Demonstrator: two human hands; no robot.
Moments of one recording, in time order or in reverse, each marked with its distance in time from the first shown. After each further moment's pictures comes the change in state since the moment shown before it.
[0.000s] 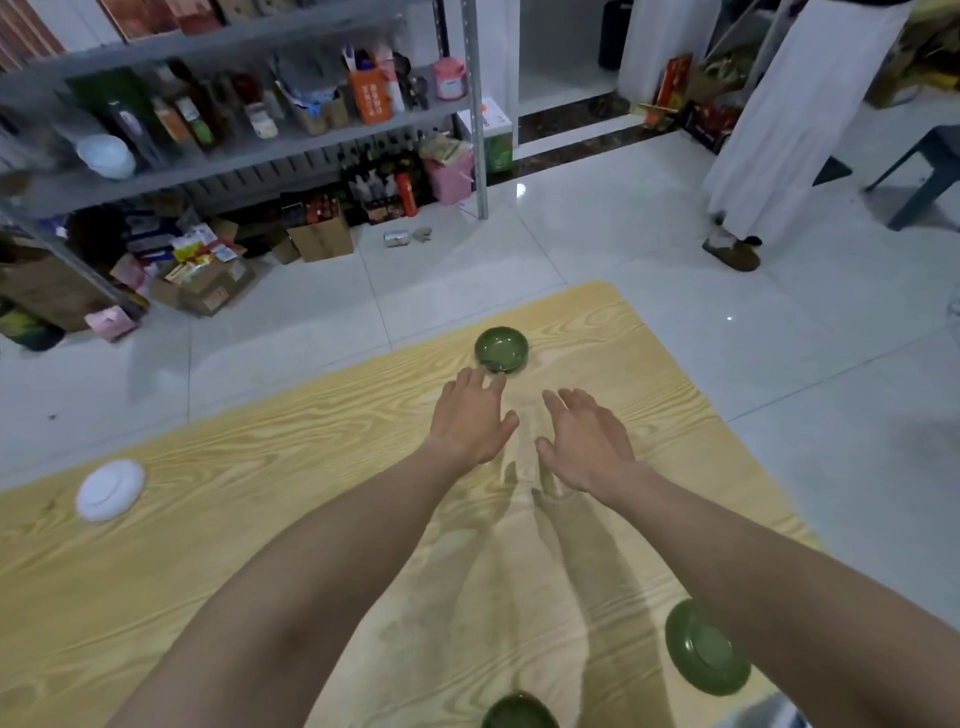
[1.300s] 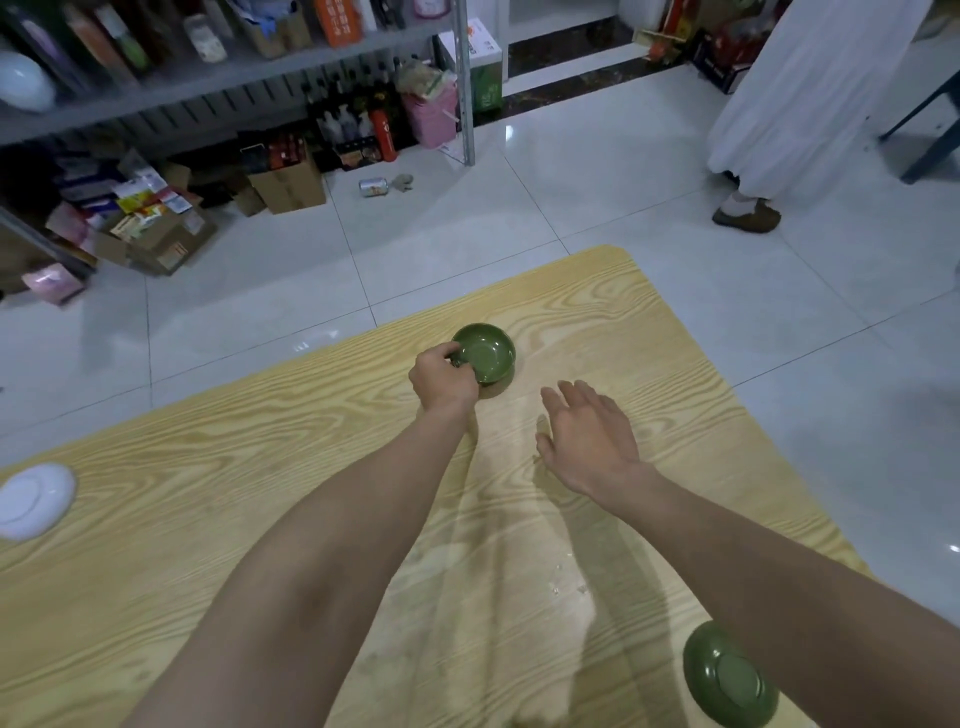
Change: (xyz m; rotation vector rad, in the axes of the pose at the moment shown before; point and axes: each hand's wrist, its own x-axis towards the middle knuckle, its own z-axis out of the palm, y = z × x) left_hand 0.092 -0.030 0.068 -1.095 0.354 -0.799; right_hand 0.043 0.012 0.039 -0.085 -0.025 0.006
